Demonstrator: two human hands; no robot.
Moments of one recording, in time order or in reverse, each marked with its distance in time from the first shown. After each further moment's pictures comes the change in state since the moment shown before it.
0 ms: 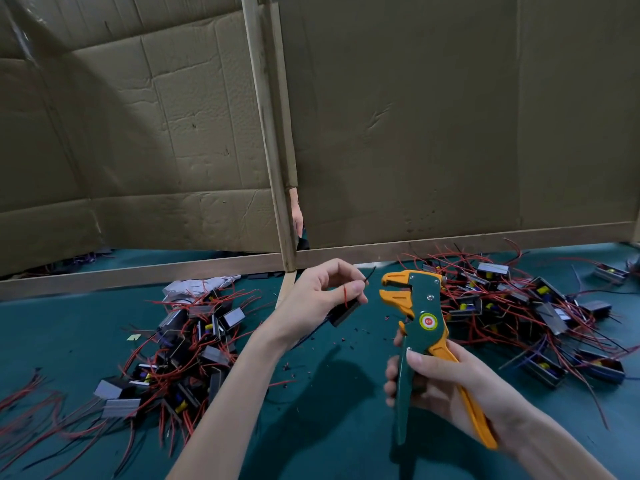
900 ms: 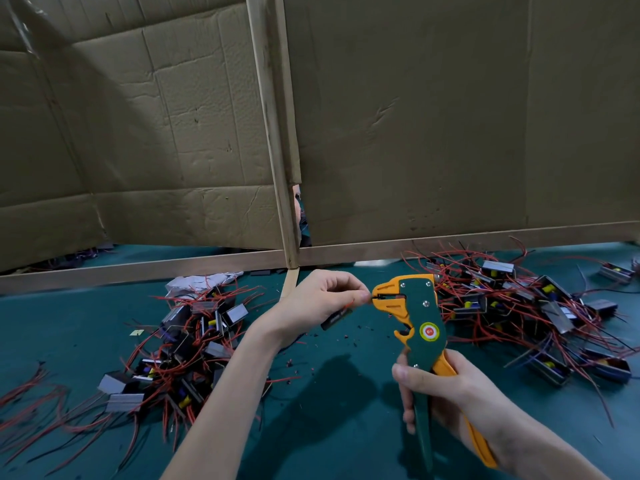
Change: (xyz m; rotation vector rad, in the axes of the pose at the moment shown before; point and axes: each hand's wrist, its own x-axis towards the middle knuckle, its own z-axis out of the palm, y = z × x) left_hand -0.002 0.002 -0.007 0.115 -0.106 -0.137; right_hand -0.005 0.010 0.015 -0.210 0.156 0.040
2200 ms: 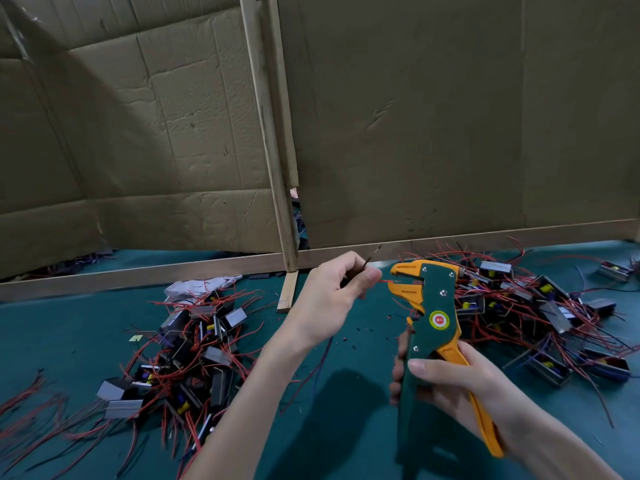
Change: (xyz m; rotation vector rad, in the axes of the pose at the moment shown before) left_hand 0.007 0.011 0.020 0.196 0.259 0.283; right_hand 0.003 -0.008 -0.012 0.166 -0.125 -0.098
